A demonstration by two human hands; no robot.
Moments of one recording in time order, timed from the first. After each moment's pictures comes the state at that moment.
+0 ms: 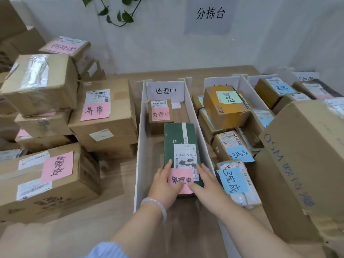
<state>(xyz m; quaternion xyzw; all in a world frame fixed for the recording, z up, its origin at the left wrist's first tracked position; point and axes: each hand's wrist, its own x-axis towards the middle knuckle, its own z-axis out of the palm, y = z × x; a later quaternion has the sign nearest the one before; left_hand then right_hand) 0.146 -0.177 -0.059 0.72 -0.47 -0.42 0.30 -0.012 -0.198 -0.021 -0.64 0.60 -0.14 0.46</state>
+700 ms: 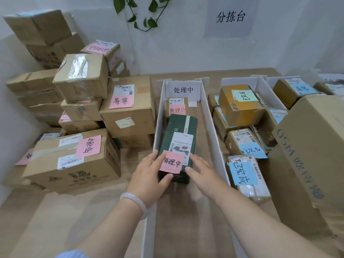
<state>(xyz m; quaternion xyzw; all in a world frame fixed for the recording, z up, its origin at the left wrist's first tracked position) 0.197 -0.111 -0.009 0.75 -0.61 -0.18 0.20 0.014 -0.189 -0.017 -0.71 0.52 -0.14 0.45</state>
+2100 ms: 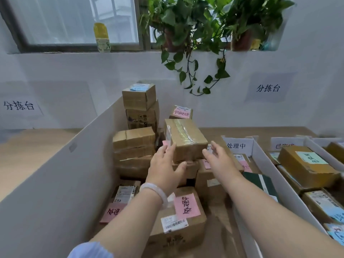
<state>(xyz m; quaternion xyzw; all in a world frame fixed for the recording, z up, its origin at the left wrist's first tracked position) 0.487 -0.121 0.144 0.74 -0.56 -0.14 0.34 0.325 -0.195 0.155 -0.66 0.53 -0.34 0.42</state>
